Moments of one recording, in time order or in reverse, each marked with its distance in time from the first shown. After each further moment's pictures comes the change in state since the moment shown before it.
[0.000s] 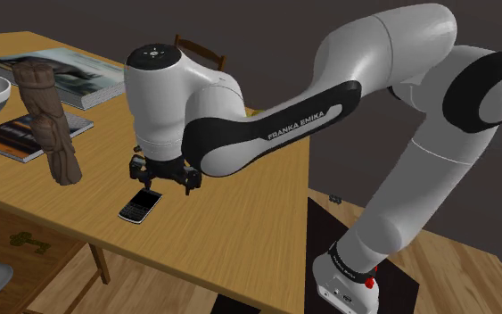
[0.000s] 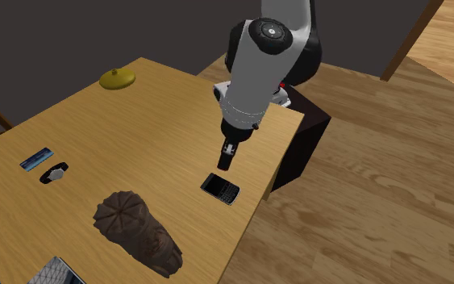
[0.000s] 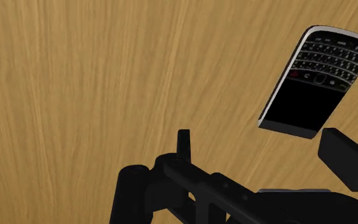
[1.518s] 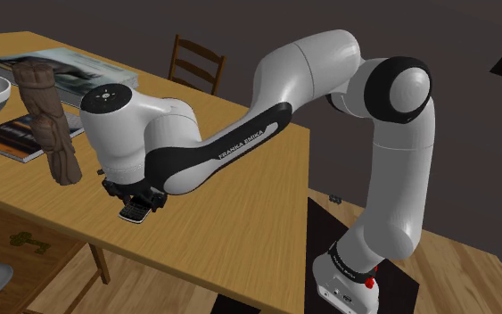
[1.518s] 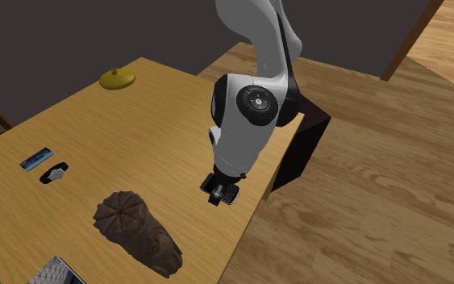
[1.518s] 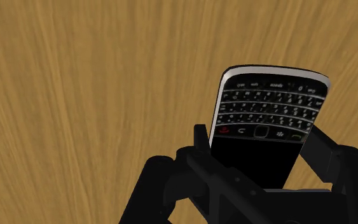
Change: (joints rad) arm 0.207 0.360 -0.138 0.211 -0.284 -0.008 0.293
